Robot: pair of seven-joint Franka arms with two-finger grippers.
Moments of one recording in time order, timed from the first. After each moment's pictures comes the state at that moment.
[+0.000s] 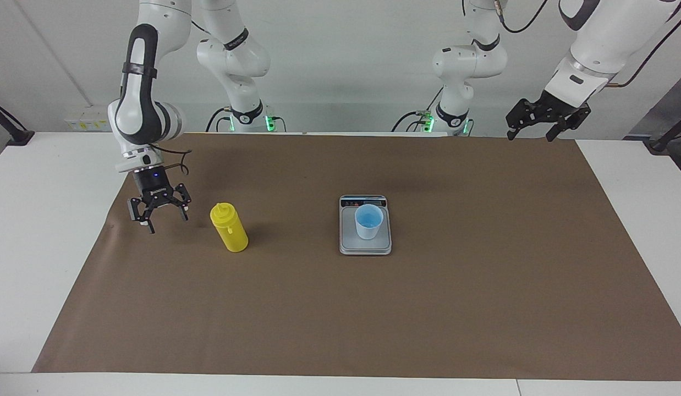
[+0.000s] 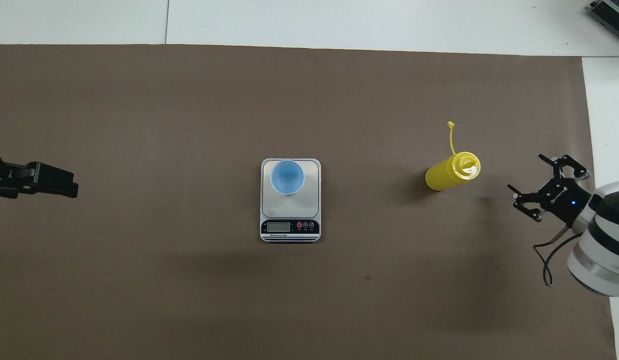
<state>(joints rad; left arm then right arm) 0.02 -0.08 -0.10 -1.62 -0.06 1.46 -0.04 -0.26 0.04 0.02 -2.36 1.44 2.71 -2.55</state>
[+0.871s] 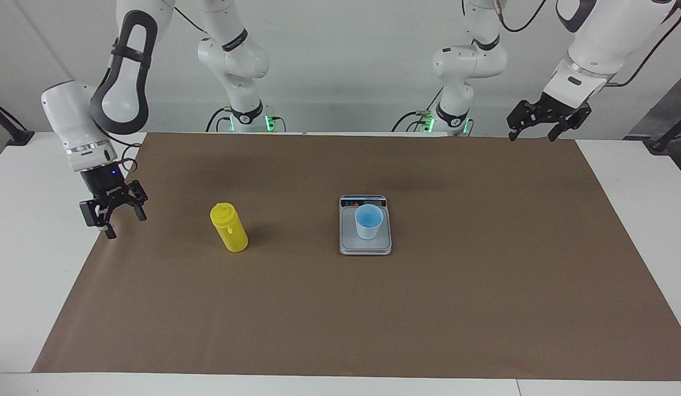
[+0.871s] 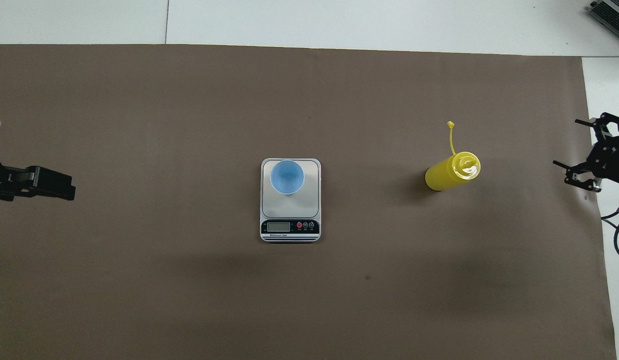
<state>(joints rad) 0.02 -0.10 -0.10 -1.65 -0.03 1.48 -0.04 -0.33 0.07 0.02 -2.10 0.66 2.54 -2.16</state>
